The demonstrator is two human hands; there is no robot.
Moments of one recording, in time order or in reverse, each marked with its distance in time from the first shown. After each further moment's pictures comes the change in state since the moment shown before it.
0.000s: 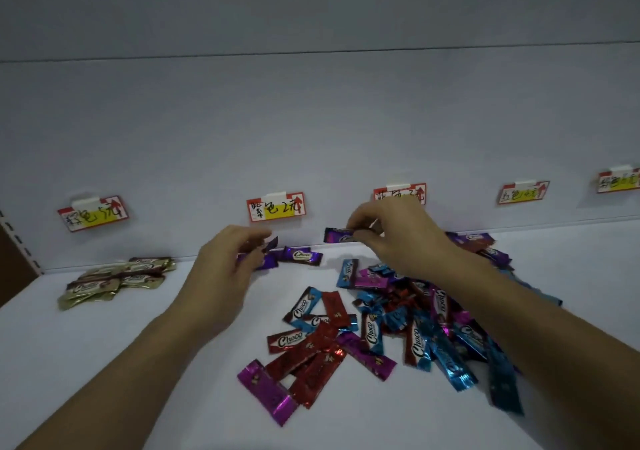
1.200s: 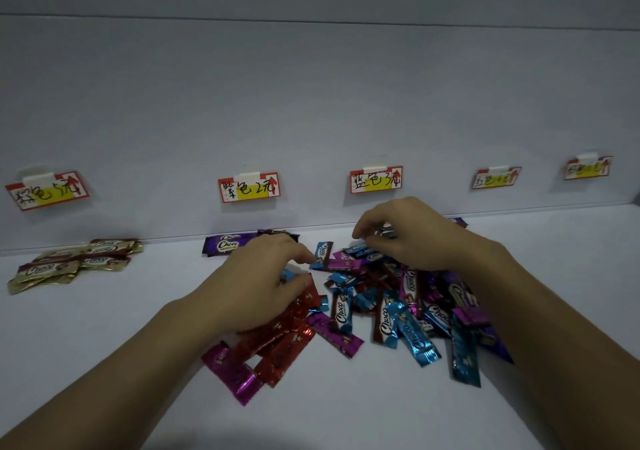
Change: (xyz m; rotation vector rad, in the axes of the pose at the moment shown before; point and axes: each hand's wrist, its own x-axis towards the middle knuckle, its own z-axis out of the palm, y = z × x) left_hand -0.014 0.060 0.030 0.318 -0.377 0.193; right_hand -0.027 0.035 -0.025 -0.089 -0.308 0.005
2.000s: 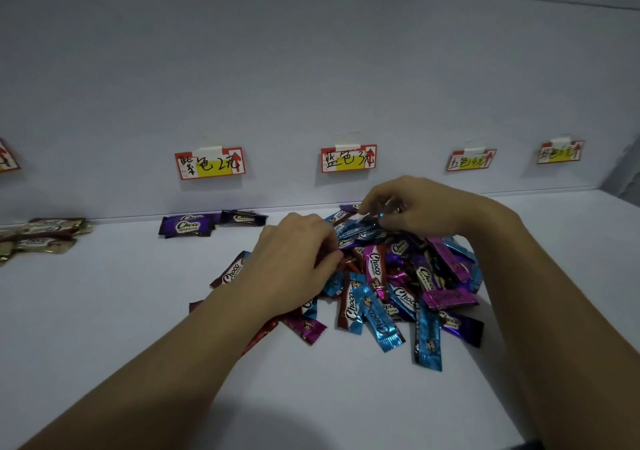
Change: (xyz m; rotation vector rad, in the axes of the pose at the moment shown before) left_hand 0.045 0.053 0.052 -0.024 0.103 0.078; right_hand -0.013 0.050 -0.026 0.098 -0.144 0.131
